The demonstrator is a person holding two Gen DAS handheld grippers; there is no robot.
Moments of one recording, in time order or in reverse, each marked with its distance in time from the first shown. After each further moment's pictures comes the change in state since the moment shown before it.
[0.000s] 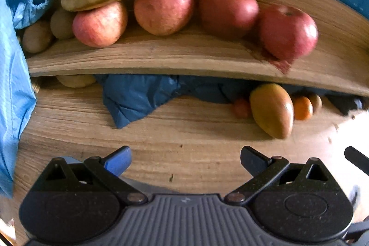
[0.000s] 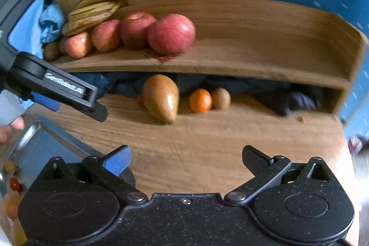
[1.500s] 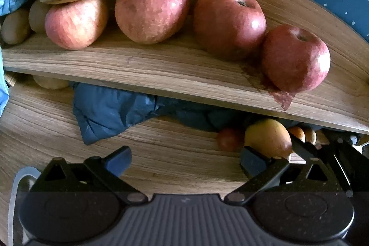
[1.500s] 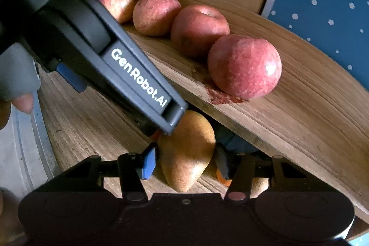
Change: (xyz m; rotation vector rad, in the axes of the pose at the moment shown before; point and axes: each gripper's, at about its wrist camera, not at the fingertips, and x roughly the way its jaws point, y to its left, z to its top) left arm 0.045 0.002 0.015 -0.101 -0.024 -0.094; right arm 0.080 0.044 0.037 -0.467 -0.029 0.025
